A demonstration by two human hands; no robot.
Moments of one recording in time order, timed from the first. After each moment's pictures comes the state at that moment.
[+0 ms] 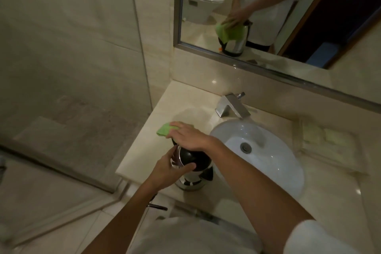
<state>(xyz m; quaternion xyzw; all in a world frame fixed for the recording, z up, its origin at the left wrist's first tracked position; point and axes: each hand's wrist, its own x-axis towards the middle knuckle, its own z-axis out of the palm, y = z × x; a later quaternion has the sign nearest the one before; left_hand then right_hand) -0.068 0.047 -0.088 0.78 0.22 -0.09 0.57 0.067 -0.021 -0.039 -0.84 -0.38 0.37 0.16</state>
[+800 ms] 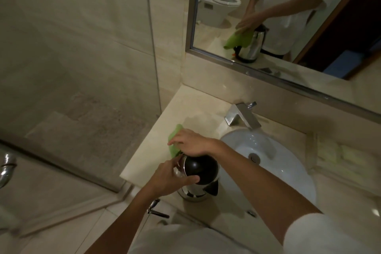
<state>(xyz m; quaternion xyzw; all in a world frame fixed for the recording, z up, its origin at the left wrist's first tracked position) -0.061 0.059 -0.083 0.82 0.21 -0.12 0.51 0.089 -0.003 -0.043 -0.79 -0.46 0.40 0.09</state>
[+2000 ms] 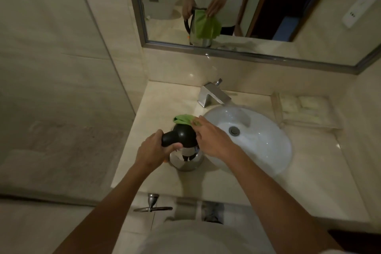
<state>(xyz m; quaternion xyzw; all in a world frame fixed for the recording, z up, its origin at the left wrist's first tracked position) -0.021 0.083 -0.082 0.94 0.12 -0.03 0.31 0.041 -0.107 -0.016 -0.94 -0.27 0.16 0.16</state>
